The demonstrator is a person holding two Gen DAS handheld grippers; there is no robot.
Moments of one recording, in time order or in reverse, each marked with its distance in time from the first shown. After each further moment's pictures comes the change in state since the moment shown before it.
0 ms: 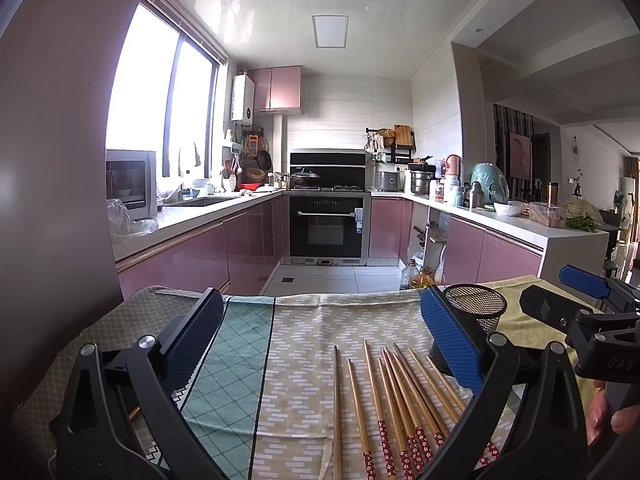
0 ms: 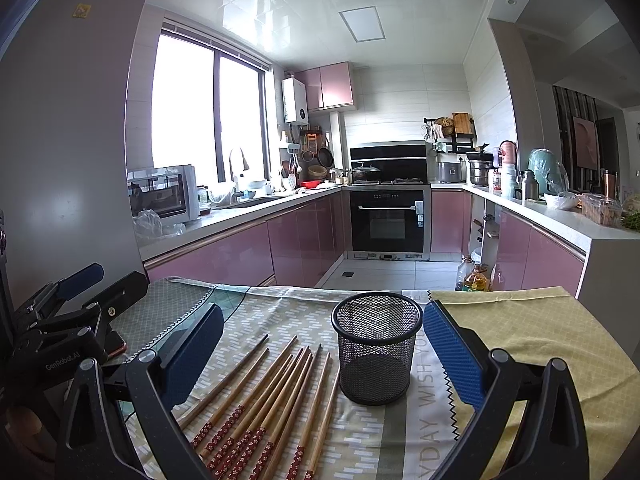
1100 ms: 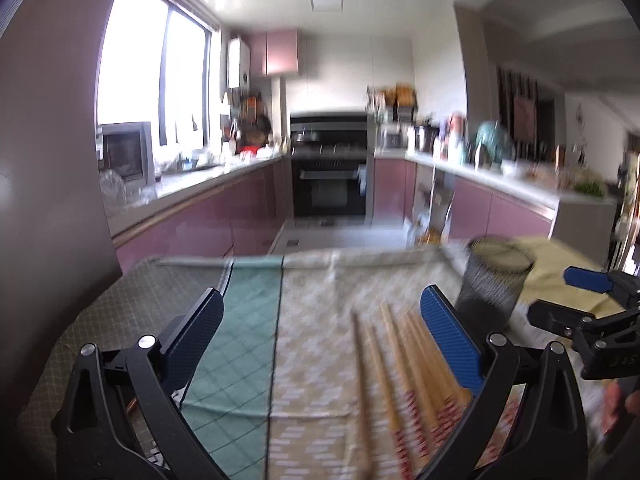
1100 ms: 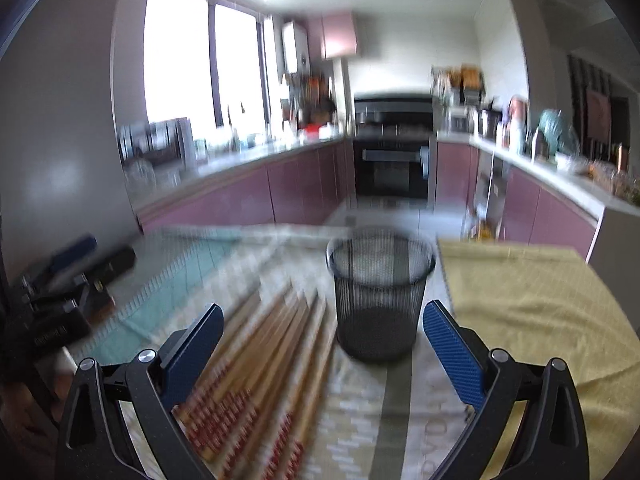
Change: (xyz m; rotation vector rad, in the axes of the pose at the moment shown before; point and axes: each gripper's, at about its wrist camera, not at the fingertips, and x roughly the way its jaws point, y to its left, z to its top) left arm 0.037 0.011 -0.015 0.044 0.199 0.013; right arm 0.045 -0.014 -0.026 -0.002 0.314 0.019
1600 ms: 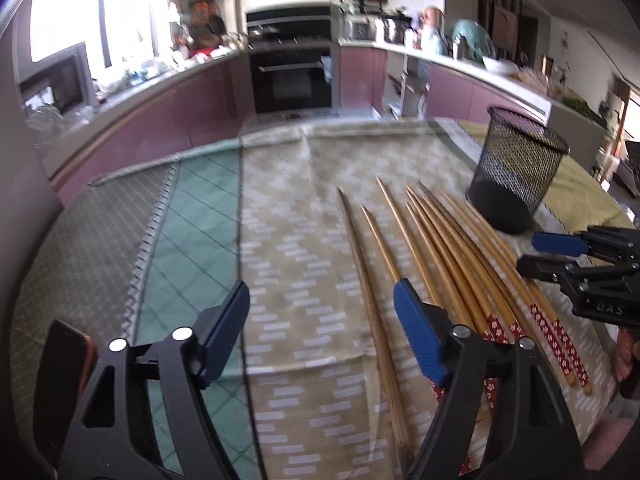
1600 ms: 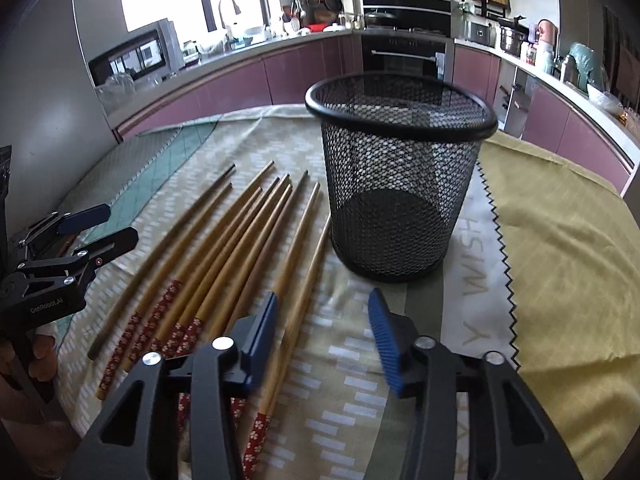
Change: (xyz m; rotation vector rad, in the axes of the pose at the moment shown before) left arm 0.090 0.002 -0.038 0.075 0.397 -0.154; right arm 0.066 -0.003 -0.018 -0.002 0.321 0.030
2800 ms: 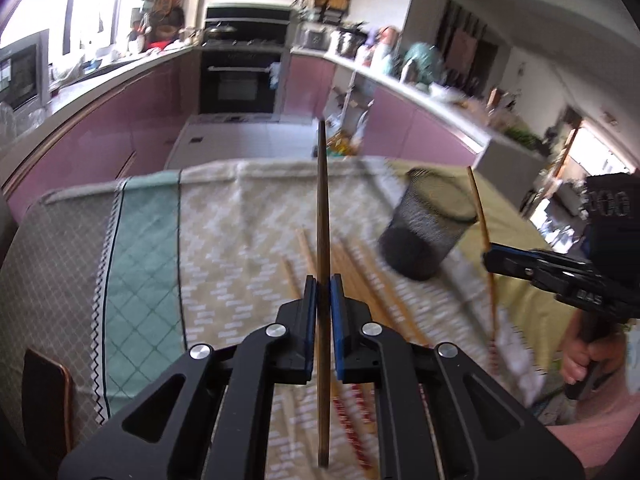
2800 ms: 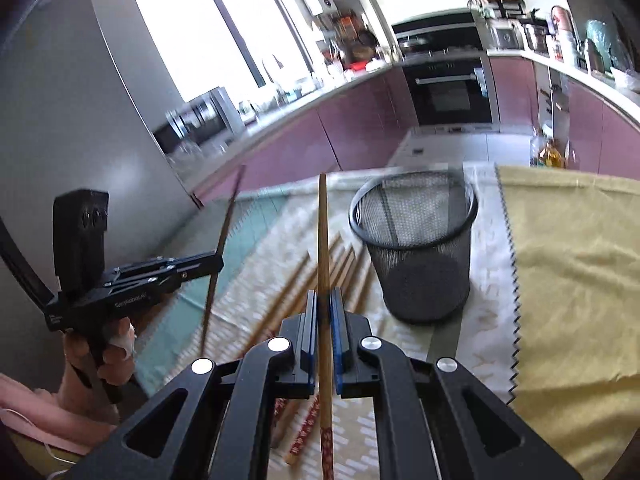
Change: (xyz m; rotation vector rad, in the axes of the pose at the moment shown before) left arm -0.048 -0.005 0.048 -0.070 -0.043 -0.286; right arm -0.081 -0.030 0.025 0.099 -0.204 0.332
